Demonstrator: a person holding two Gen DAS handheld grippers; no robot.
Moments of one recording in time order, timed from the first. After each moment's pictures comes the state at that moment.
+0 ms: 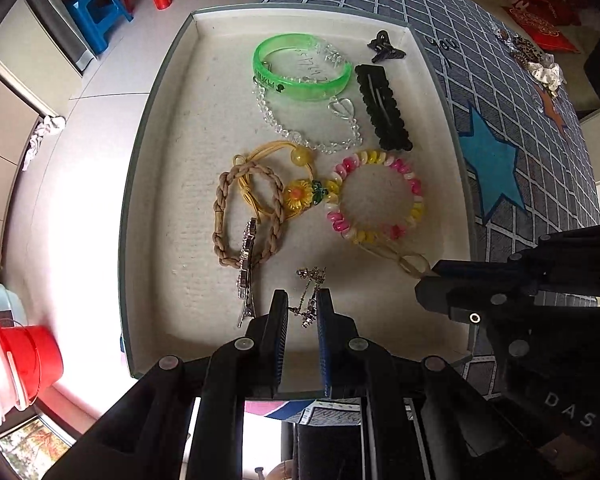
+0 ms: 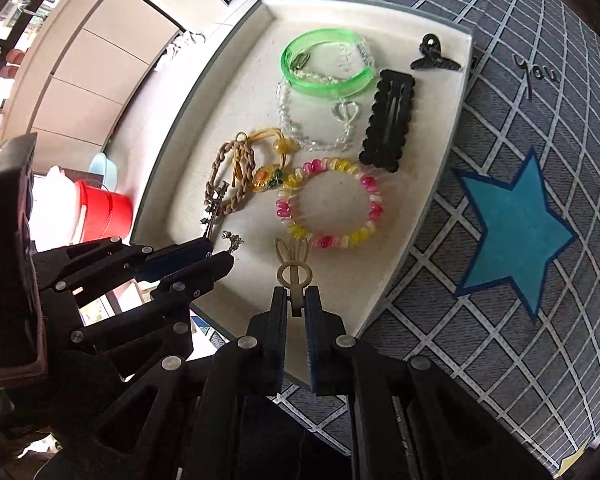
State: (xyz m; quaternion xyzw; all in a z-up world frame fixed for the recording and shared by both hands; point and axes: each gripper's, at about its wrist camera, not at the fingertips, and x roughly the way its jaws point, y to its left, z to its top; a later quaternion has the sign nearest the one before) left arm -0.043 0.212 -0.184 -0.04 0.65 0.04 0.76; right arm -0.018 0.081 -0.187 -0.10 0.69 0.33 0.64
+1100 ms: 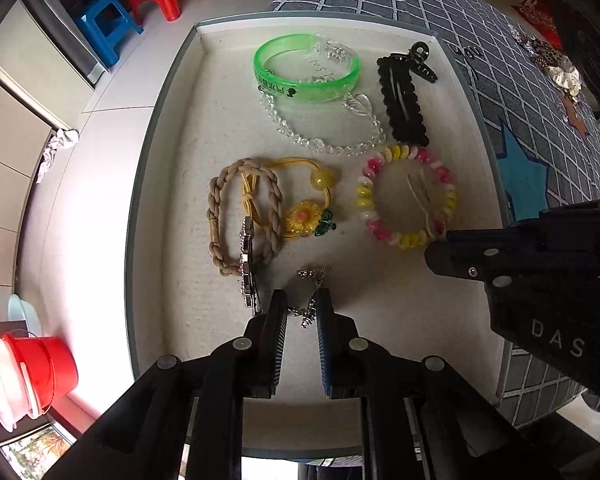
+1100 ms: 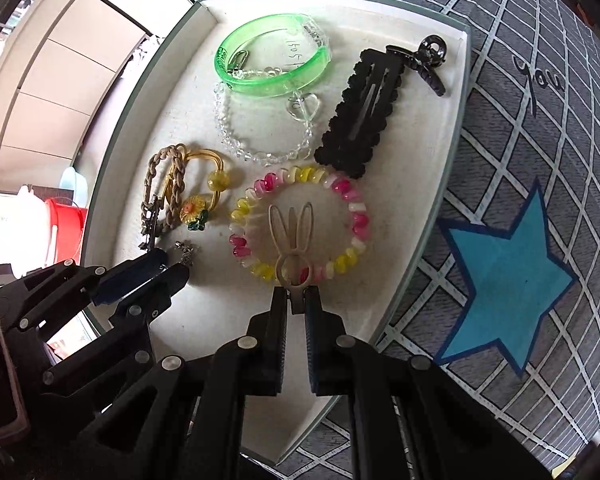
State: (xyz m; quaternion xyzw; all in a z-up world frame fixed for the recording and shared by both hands) left arm -0.024 0.215 -0.195 -0.01 0.63 0.07 0.77; right arm 0.037 0.096 -0.233 -0.10 0.69 0.28 0.66
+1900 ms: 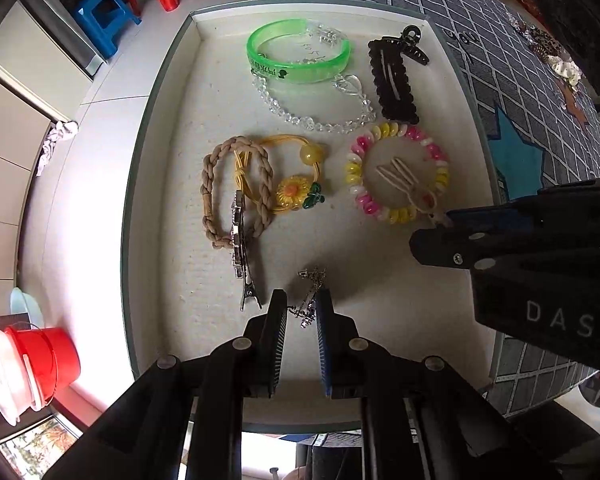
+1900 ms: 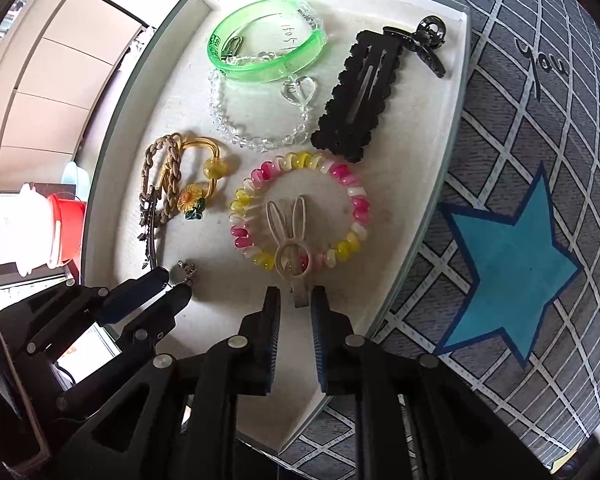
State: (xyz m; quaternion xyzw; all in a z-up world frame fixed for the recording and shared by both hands) left arm -0.038 0.202 -0.190 -0.01 0.65 0.07 0.76; right arm 0.040 0.091 -0.236 -0.10 0.71 0.28 0.64
